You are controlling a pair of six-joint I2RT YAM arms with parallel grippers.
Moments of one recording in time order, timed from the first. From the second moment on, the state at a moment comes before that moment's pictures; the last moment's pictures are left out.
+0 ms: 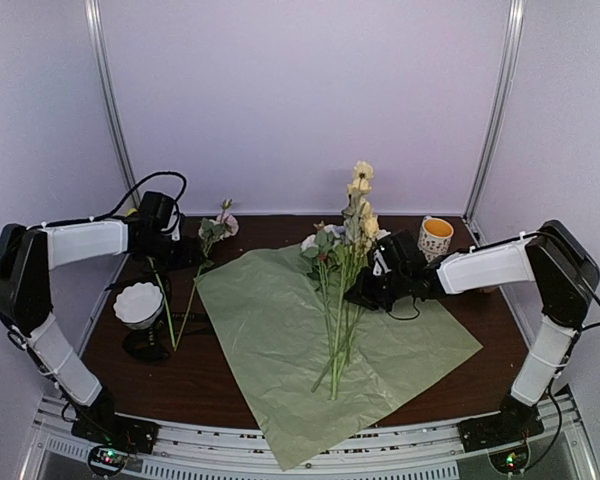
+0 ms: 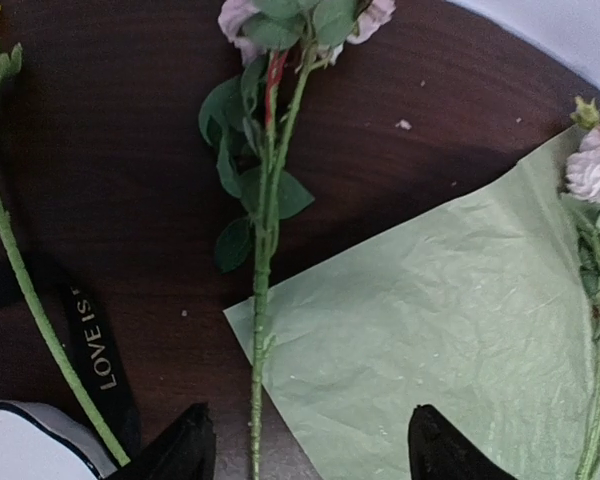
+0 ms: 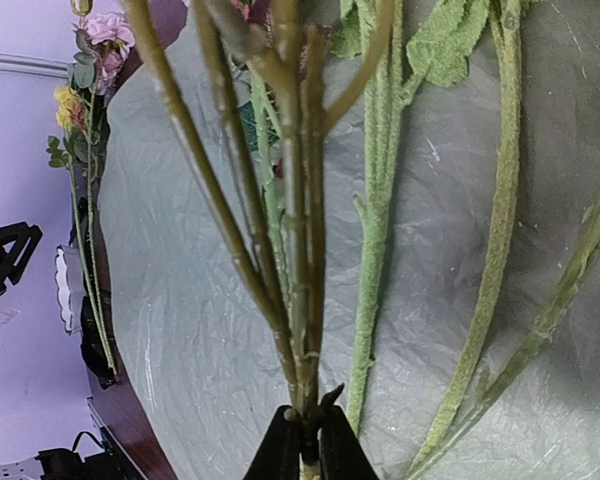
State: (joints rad) left arm -0.28 1.63 1.12 -0.38 0.07 -0.38; right arm 0.63 1.75 0.97 0.02 -0.25 0.92
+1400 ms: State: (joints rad) left arm -0.46 1.18 0.98 -0.06 0.24 -0.25; right arm 0.74 1.38 1.07 0.03 -0.26 0.62
